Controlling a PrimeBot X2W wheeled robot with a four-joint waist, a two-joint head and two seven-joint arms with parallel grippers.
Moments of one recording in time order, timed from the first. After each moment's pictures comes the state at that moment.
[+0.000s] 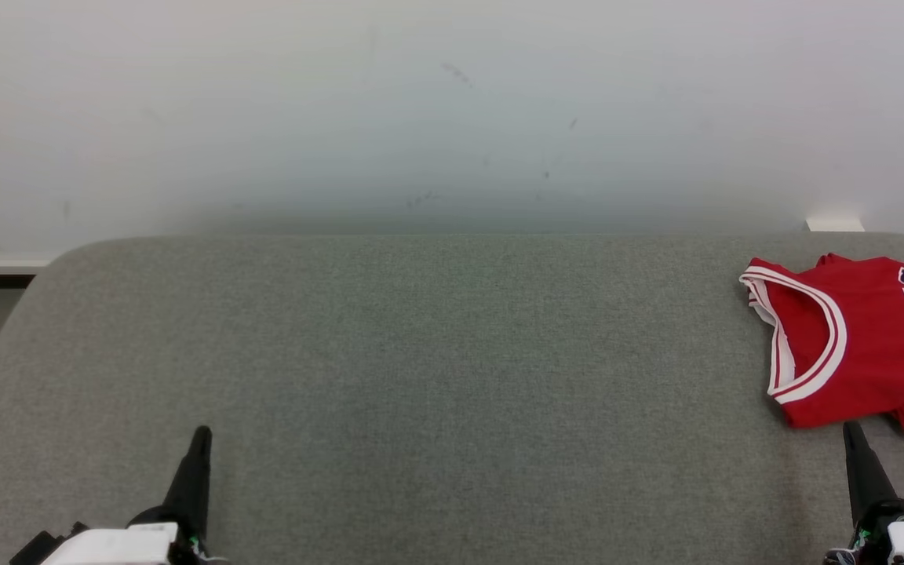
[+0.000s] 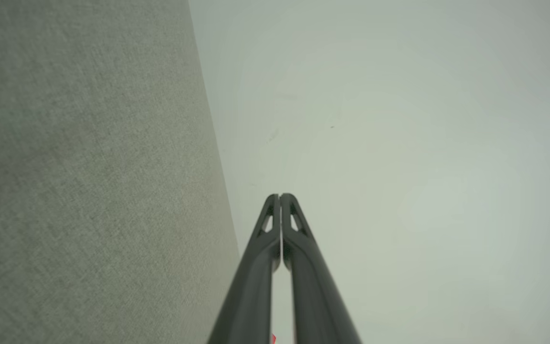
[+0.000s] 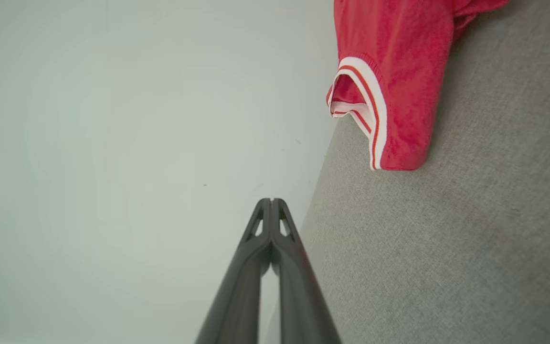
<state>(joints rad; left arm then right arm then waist) -0.09 0.09 0.04 0.24 -1.56 -0.11 0.05 -0.10 -0.04 -0.12 0.25 1.51 0.13 0.09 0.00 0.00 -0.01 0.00</state>
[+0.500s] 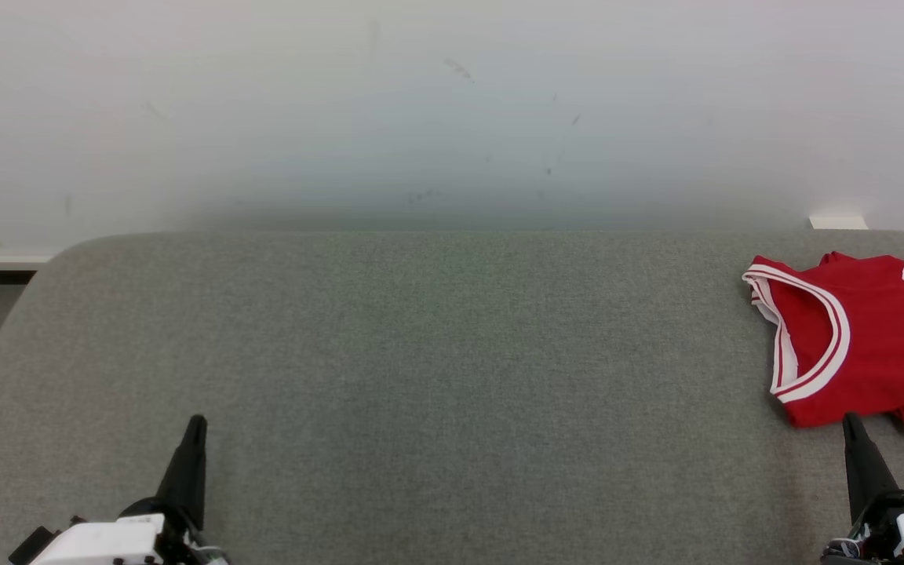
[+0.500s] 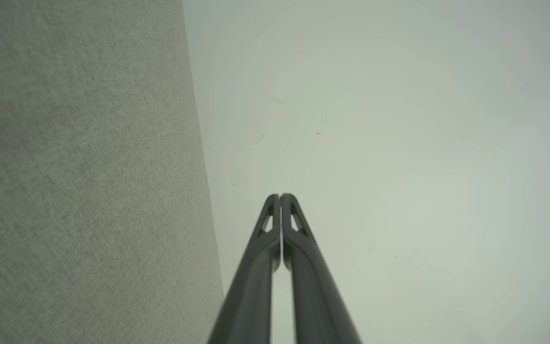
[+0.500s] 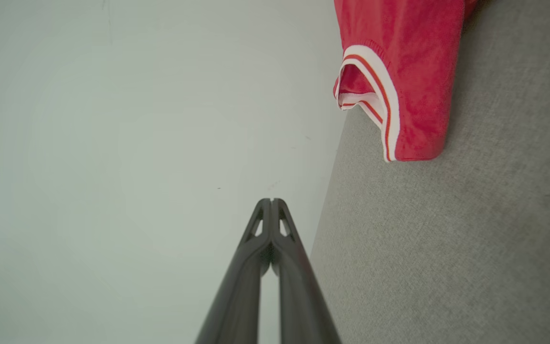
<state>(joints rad) -0.11 0.09 0.06 0.24 -1.66 -0.12 0.07 -0.12 -0.05 -0.12 0.25 1.61 0.13 0.11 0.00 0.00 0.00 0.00</state>
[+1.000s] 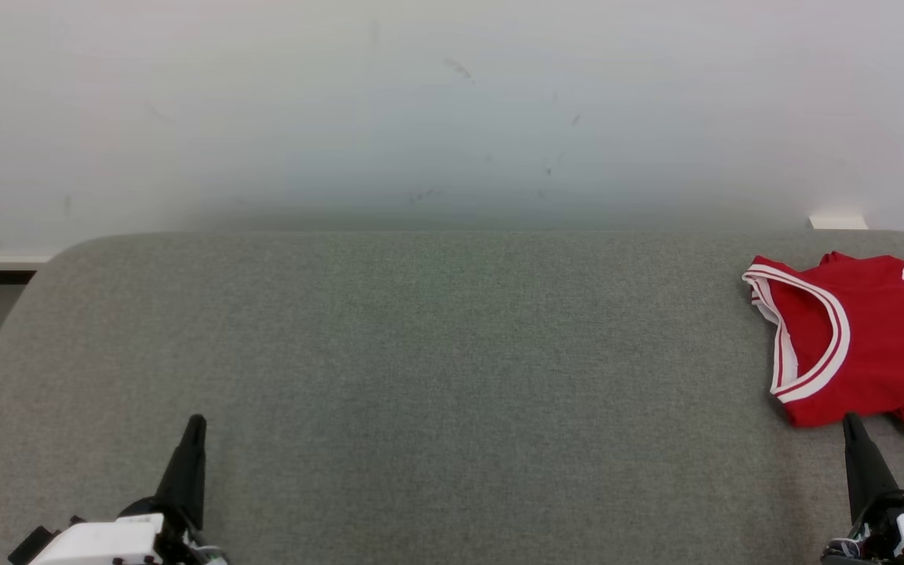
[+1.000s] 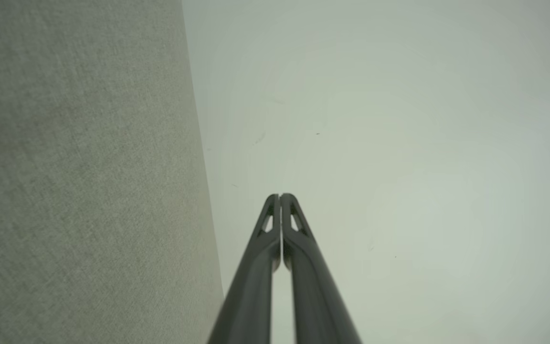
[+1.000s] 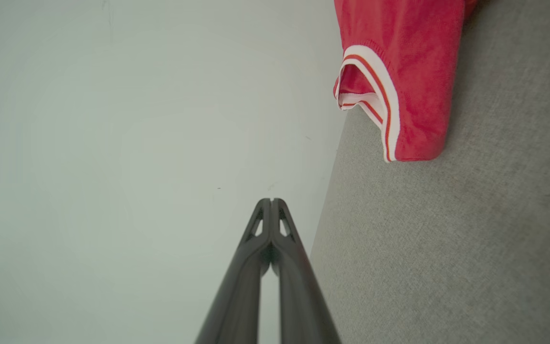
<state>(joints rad) -0.11 0.09 0.06 0.24 -1.66 -0.12 0.07 -0.12 -0.05 -0.12 0.25 1.61 0.13 0.11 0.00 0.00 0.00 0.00</state>
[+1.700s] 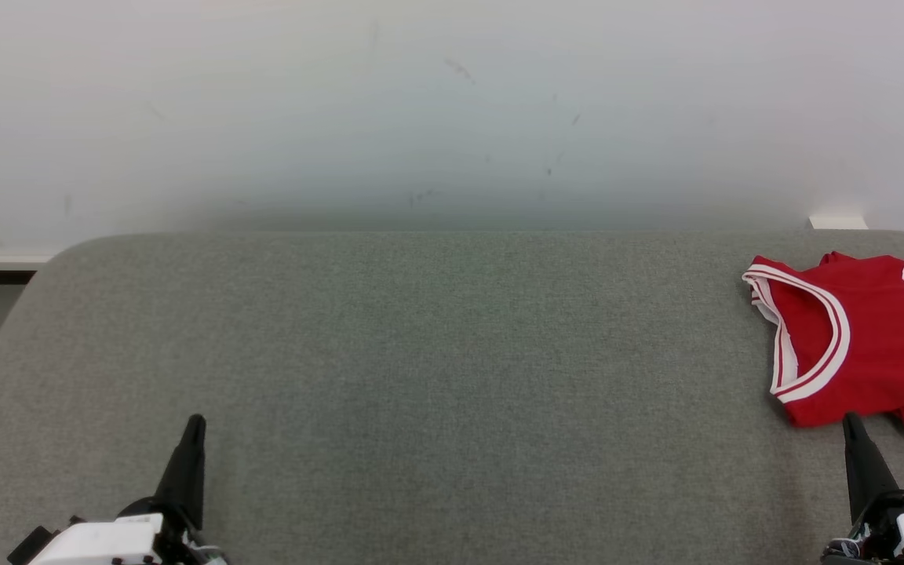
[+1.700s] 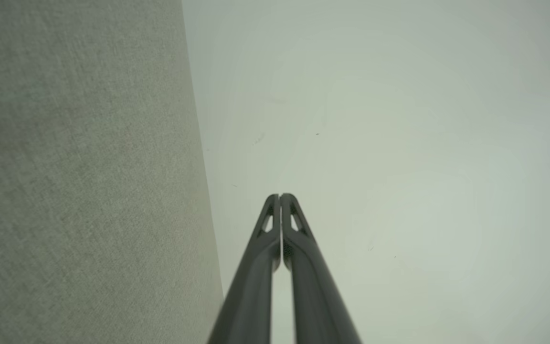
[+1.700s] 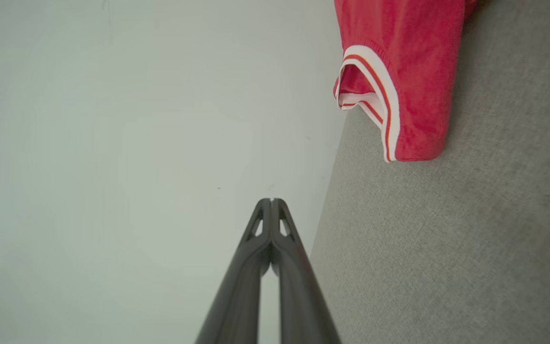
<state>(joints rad) -0.11 0.09 0.06 0.24 -1.66 -0.12 0.07 -0.12 -0.05 -0.12 0.25 1.61 0.13 0.11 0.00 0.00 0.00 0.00</state>
